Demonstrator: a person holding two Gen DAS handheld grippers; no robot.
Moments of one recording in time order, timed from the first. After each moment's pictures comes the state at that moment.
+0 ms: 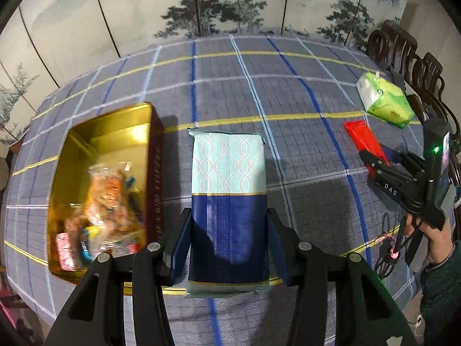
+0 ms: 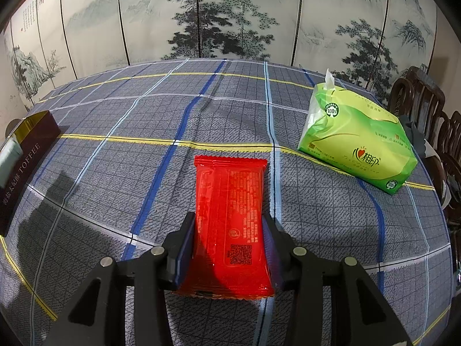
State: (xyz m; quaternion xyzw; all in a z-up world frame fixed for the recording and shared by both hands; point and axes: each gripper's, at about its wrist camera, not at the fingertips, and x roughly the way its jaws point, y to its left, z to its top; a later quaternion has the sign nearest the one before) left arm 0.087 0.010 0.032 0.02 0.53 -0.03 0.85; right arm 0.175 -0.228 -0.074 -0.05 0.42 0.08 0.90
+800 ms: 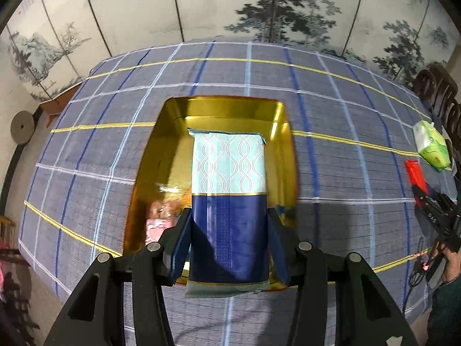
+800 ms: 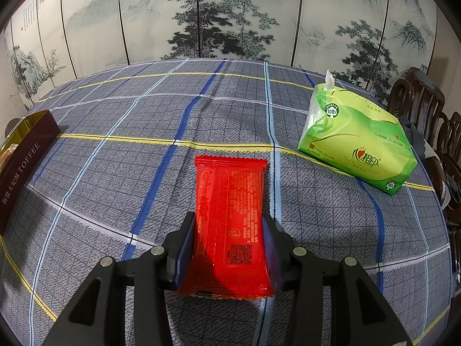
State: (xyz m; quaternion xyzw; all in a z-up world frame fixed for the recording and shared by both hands) left arm 0.077 0.144 0.042 -0.03 0.53 0.08 0.85; right arm 0.175 -0.228 -0.073 -0.05 0.42 0.07 0.90
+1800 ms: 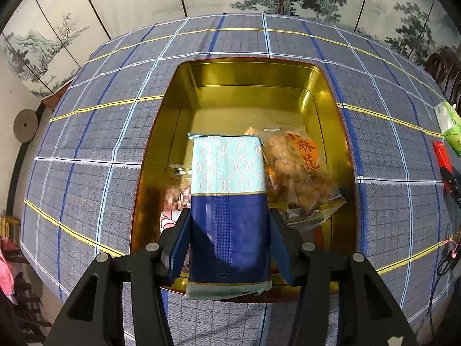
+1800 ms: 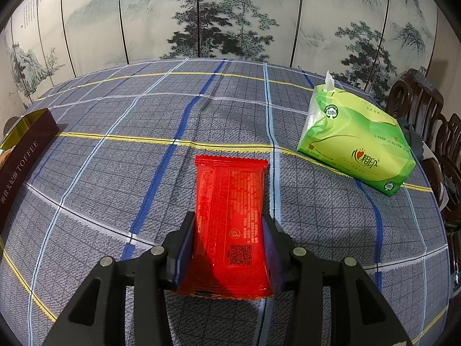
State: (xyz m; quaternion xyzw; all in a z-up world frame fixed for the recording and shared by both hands) left arm 0.081 0.170 -0.001 -0.01 0.56 0.09 0.82; right arm 0.173 -0.228 -0.071 -0.06 0.42 0.07 0.90
